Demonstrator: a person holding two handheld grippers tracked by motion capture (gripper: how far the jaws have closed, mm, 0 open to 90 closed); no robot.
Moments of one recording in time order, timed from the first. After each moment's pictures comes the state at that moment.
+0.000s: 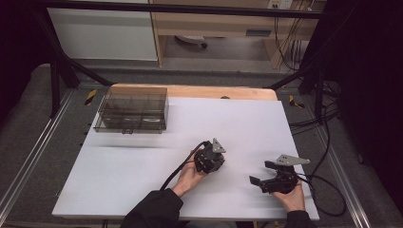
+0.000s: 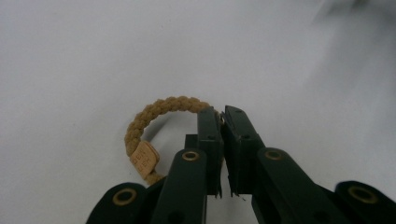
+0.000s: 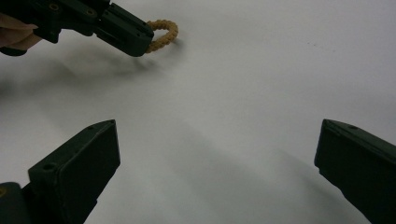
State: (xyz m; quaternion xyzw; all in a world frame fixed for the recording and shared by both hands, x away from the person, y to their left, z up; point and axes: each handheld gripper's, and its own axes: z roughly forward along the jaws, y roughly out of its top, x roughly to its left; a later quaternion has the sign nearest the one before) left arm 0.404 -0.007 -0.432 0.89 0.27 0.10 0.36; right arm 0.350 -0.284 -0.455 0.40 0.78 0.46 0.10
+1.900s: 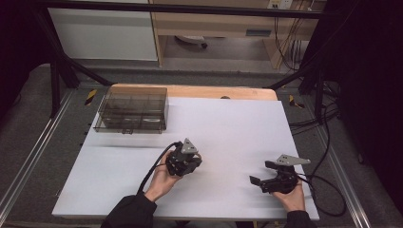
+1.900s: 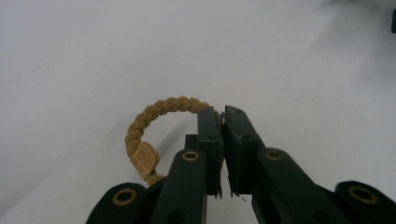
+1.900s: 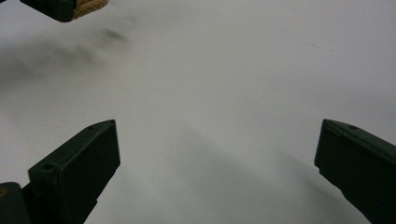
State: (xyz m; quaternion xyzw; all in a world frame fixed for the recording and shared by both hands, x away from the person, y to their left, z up) left arm 0.382 0.073 -0.407 0.87 0.30 0.11 0.37; right arm 0.350 -0.284 -0.454 0.41 0.78 0.46 0.10
